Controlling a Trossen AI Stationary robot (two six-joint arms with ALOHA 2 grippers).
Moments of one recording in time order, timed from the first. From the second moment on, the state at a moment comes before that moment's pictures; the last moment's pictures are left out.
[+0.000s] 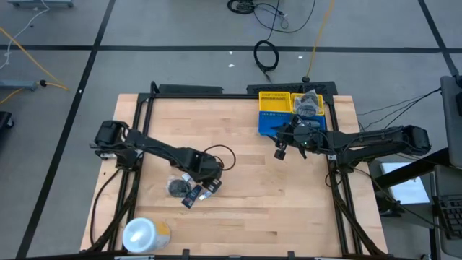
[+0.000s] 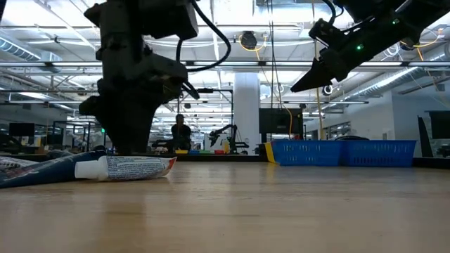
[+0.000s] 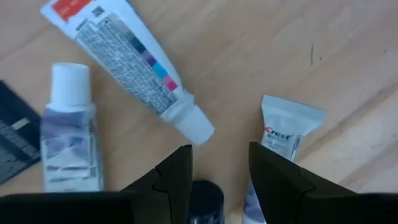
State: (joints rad) left arm -0.17 1.75 1.08 -0.68 0.06 -1.08; right arm -0.10 1.04 0.51 0.08 0.40 -0.15
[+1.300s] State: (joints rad) left arm -0.03 1.82 1.08 -0.69 -0.04 -1.16; right arm -0.10 1.04 0.51 0.07 0.39 -0.14
